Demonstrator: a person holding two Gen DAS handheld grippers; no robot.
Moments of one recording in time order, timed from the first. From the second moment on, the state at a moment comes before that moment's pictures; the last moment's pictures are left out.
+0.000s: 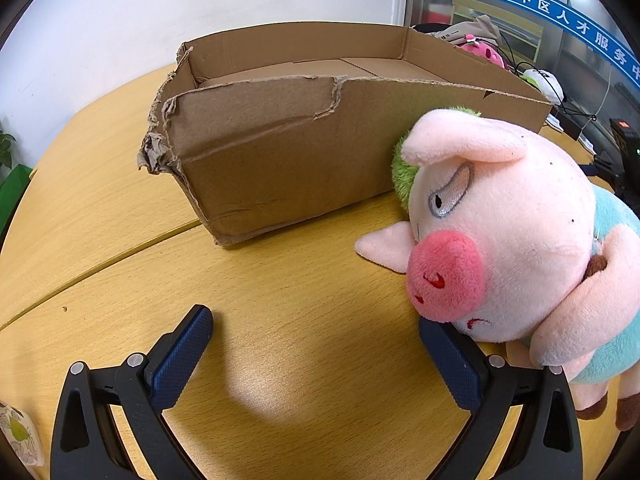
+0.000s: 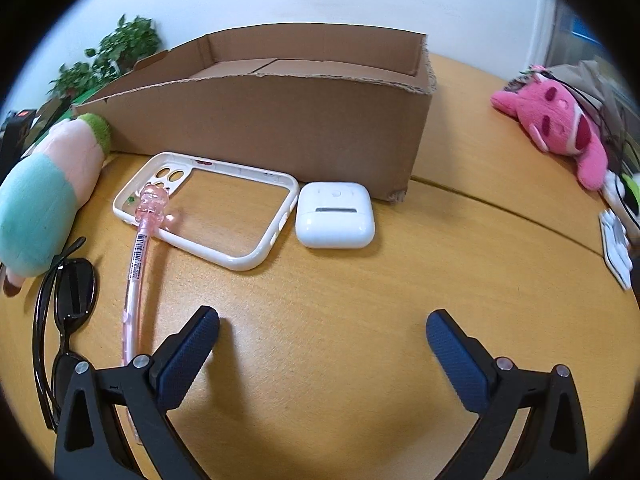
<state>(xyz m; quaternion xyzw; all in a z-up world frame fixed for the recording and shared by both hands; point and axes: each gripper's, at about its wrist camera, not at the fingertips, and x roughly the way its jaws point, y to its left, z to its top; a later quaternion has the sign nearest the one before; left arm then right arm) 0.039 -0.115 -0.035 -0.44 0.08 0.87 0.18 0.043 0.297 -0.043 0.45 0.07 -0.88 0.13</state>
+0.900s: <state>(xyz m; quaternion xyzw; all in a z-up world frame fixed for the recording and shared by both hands) 0.155 -0.052 0.066 -0.33 -0.12 0.93 0.08 0.128 0.191 0.074 0.33 0.03 -0.94 0.13</state>
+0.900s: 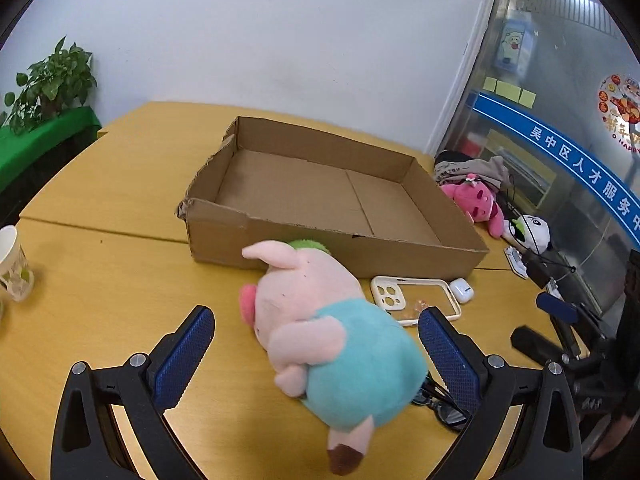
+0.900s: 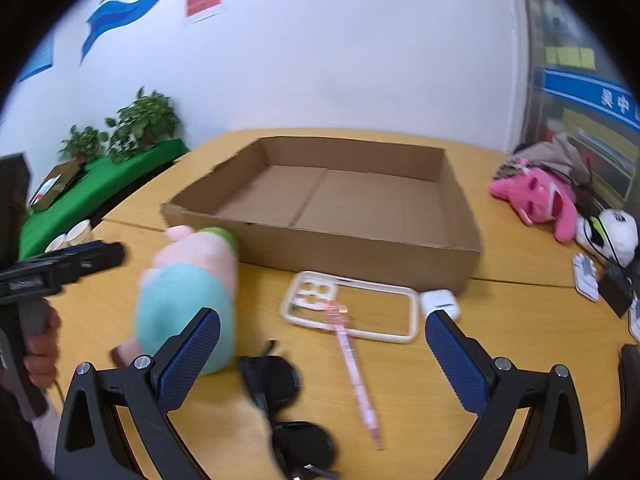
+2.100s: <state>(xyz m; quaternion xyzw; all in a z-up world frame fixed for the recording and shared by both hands) 0.182 -0.051 0.061 -0.36 -0.15 0.92 0.09 0.159 0.126 0.075 0.35 0.02 -0.92 0.19</state>
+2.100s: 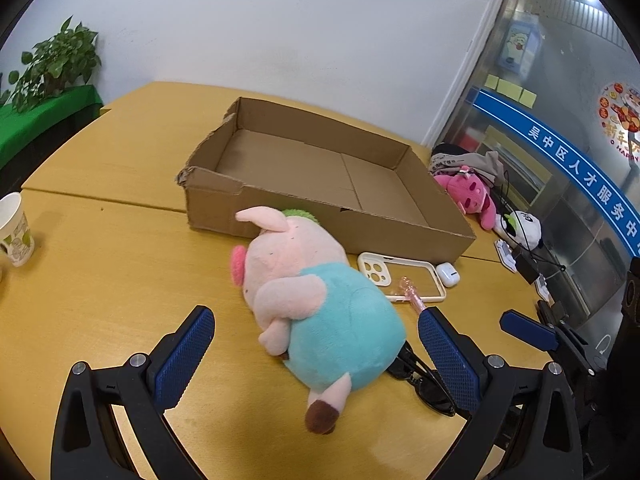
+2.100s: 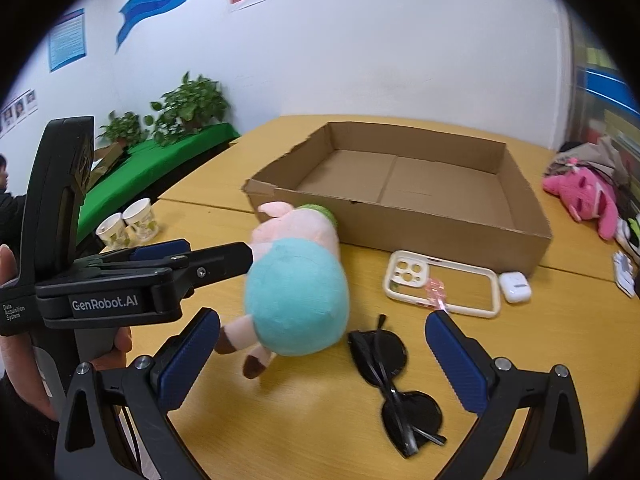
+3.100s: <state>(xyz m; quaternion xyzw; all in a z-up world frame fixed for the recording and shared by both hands) 0.084 -0.062 -0.013 -0.46 -0.23 0.84 0.20 0.074 0.094 -0.005 0.47 0.00 -0.84 0.28</state>
